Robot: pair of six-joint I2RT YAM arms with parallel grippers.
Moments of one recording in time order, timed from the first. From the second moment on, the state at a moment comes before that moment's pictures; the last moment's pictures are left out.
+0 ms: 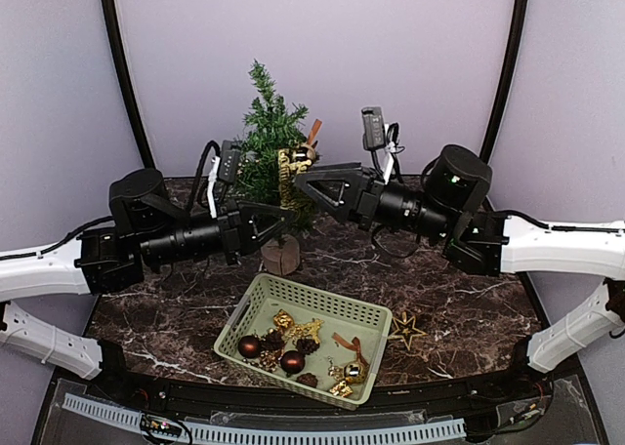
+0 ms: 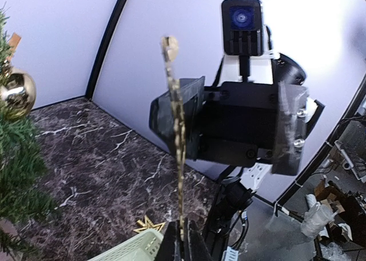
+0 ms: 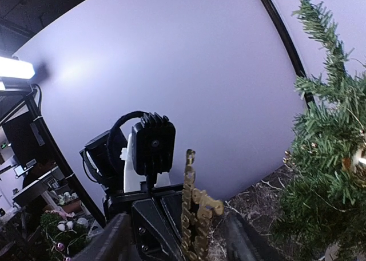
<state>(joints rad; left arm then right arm) -1.07 1.08 0.89 0.19 0.15 -0.47 1.07 1.35 1.03 0.56 -0.32 0.53</state>
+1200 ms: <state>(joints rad) -1.30 1.59 1.41 -0.66 -0.47 0.01 1.10 1.27 1.16 -0.51 0.15 1.05</state>
